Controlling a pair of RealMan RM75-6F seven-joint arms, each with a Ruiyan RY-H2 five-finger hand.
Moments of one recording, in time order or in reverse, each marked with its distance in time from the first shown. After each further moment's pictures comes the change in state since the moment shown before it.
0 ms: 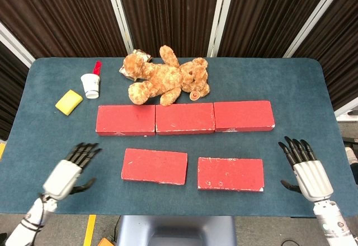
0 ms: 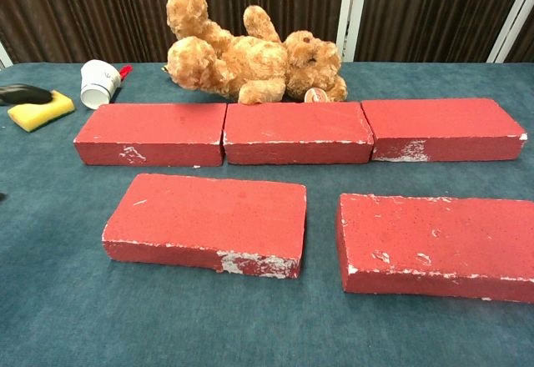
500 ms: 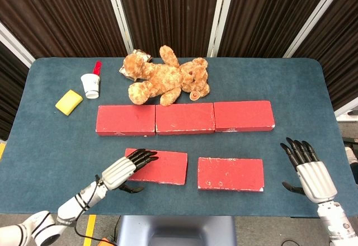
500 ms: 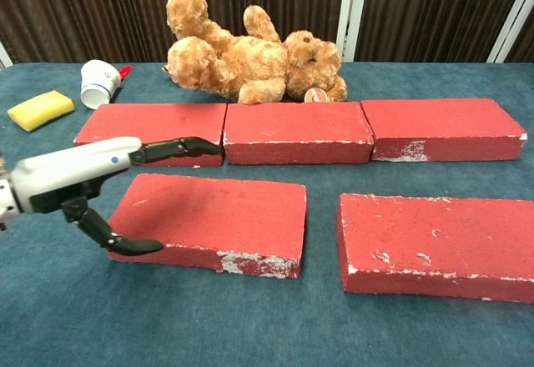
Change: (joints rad) left arm -0.290 -0.220 -0.014 0.112 0.014 -0.270 -0.291; right arm -0.003 0.036 -0.010 -0.003 -0.014 0.003 0.079
